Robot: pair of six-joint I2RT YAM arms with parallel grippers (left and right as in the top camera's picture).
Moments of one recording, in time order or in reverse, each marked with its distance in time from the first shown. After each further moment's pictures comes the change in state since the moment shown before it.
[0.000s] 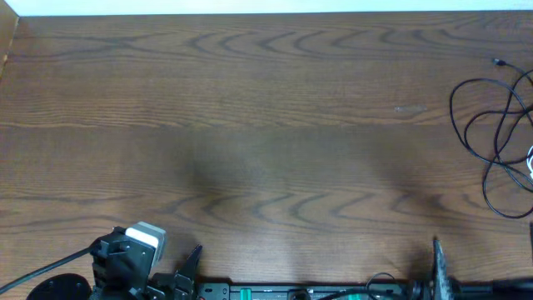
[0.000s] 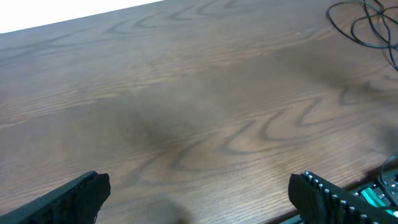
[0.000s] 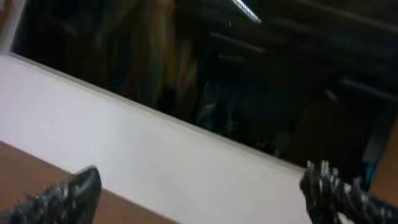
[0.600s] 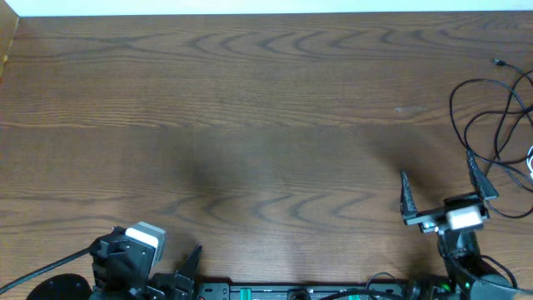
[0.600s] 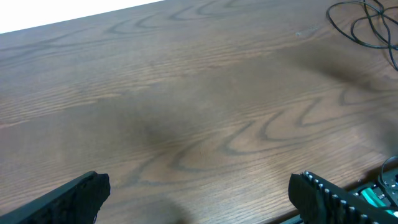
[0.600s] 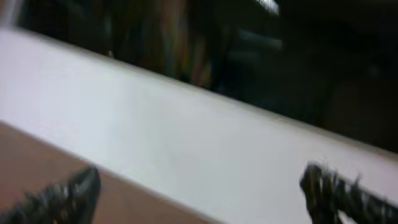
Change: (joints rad) left arm 0.000 0.000 0.000 0.000 0.000 0.000; right arm 0.000 -0.004 -0.824 0.827 -0.045 0.079
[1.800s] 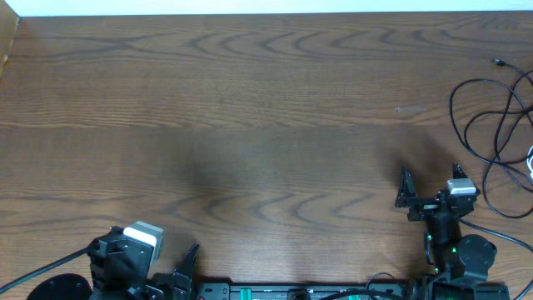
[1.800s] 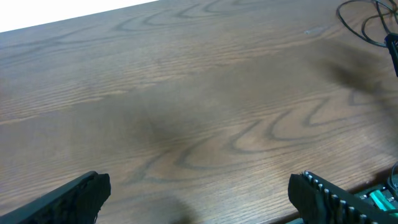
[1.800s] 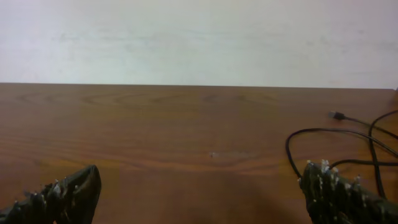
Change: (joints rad) left arm 0.000 0.000 0.000 -0.003 -0.029 -0.004; right arm 0.000 0.001 -0.075 -0.414 0.224 0.124
